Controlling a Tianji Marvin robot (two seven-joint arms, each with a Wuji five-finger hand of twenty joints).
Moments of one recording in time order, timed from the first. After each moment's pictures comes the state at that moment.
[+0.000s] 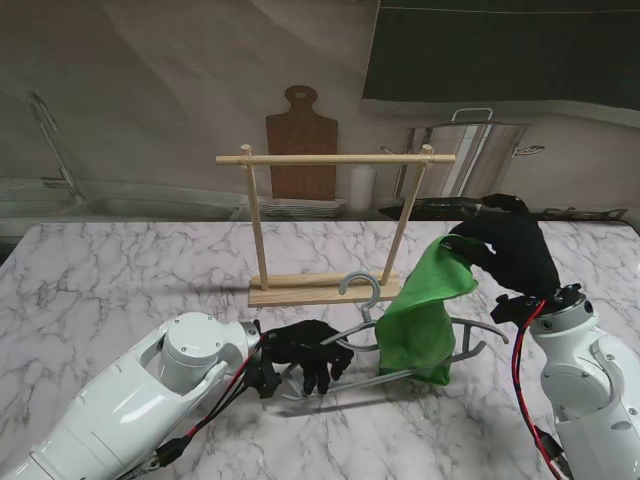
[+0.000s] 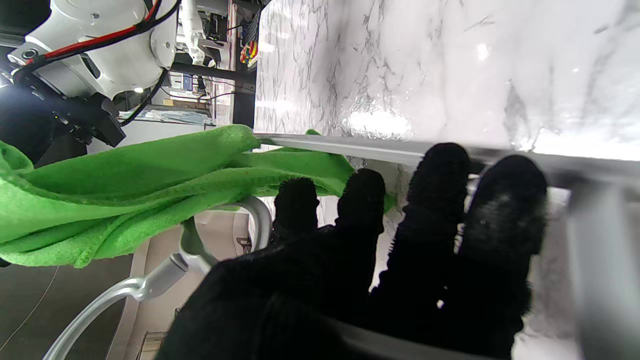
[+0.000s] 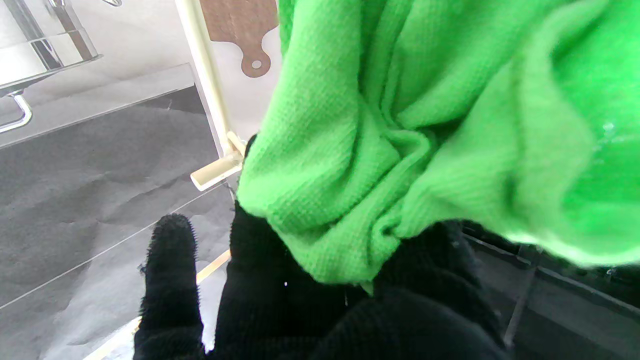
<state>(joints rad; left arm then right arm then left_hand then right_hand) 1.27 -1.10 -0.89 -1.48 -0.27 0.23 -0.58 -1.63 -1.15 1.62 -1.66 -0.85 -0.73 -0.44 1.21 -0.21 0.63 -0.05 0.65 0.20 0.86 1.14 0.85 0.31 0.69 0.87 0.94 0.43 0.68 0.52 0.77 0.46 1.26 0.40 0.98 -0.07 -0.07 -0.07 0.91 0.00 0.85 0.87 1.09 0.06 0.84 0.66 1.01 0.04 0.52 0.52 0.22 0.35 0.82 0.20</state>
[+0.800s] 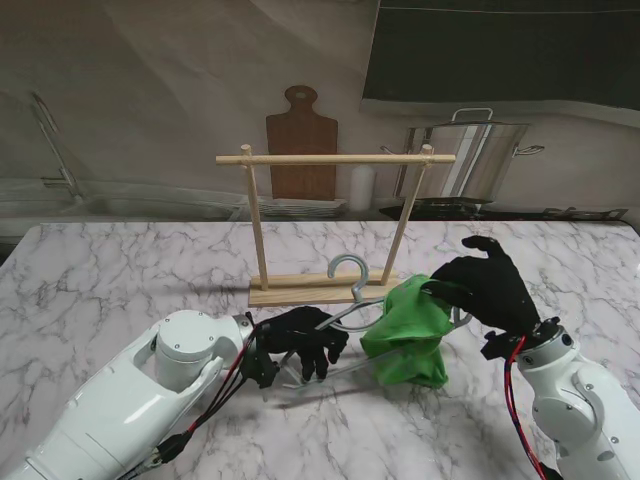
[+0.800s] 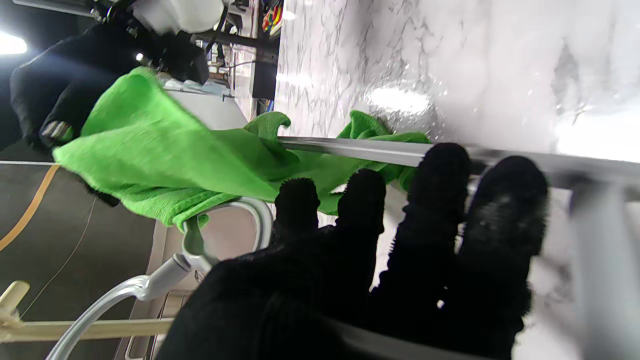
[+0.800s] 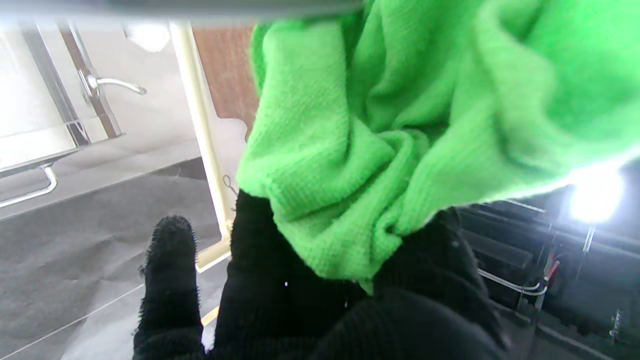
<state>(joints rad) 1.29 -1.11 -0.95 -1.50 -0.31 0.23 -0.53 -1.71 -1.12 1.57 -1.64 -1.00 -0.70 -0.51 1.21 -0.21 0.63 -0.05 0.65 0.21 0.86 1.14 0.85 0.31 0.69 0.87 0.94 0.43 0.68 0.52 0.77 0.46 1.27 0.40 0.98 -0.07 -0.07 -0.07 0.91 0.00 0.85 0.85 1.09 0.05 0.84 0.66 1.01 0.04 0.52 0.51 0.21 0.35 0.82 0.20</state>
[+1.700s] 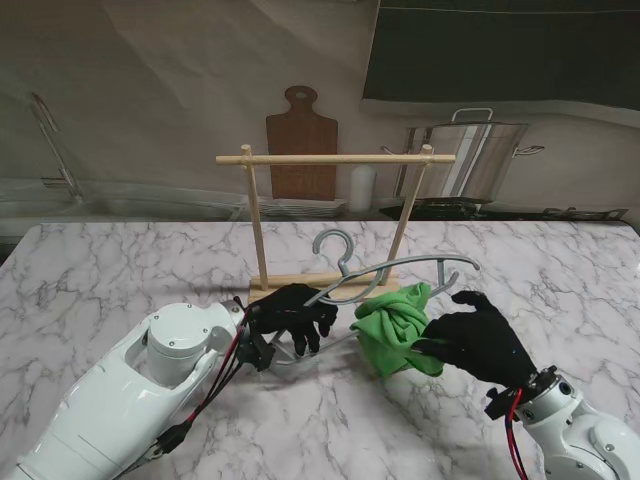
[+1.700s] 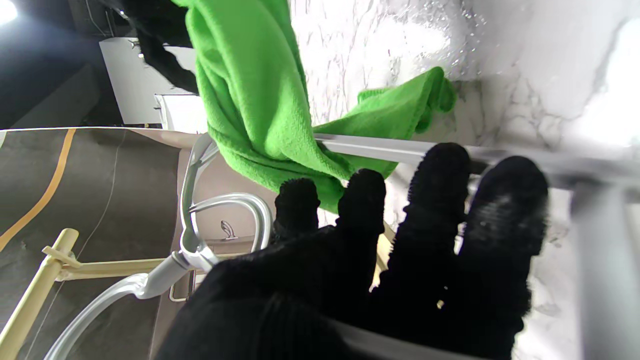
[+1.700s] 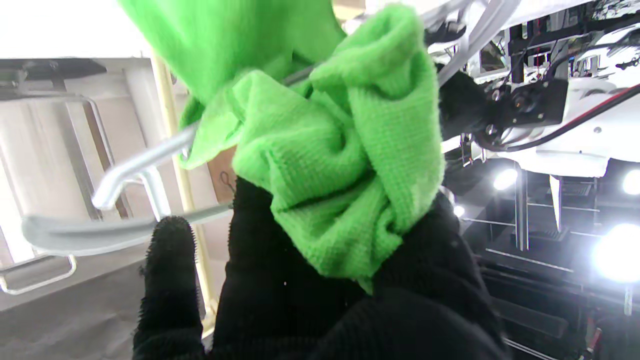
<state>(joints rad) 1.32 -1.12 -1.02 -1.56 -0.25 0.23 -0.42 -1.98 -1.10 1.62 -1.83 -0.99 -0.63 -0.31 1.21 -0.21 0.63 -0.04 0.65 0.21 0.86 1.14 0.85 0.32 0.69 0.87 0.94 0.43 0.69 0.52 0.77 0.46 1.27 0.40 0.98 -0.07 -0.07 -0.07 0.91 0.00 0.85 0.84 1.12 0.06 0.84 0.65 1.03 0.05 0.56 0.51 0.21 0.35 0.81 0.20</state>
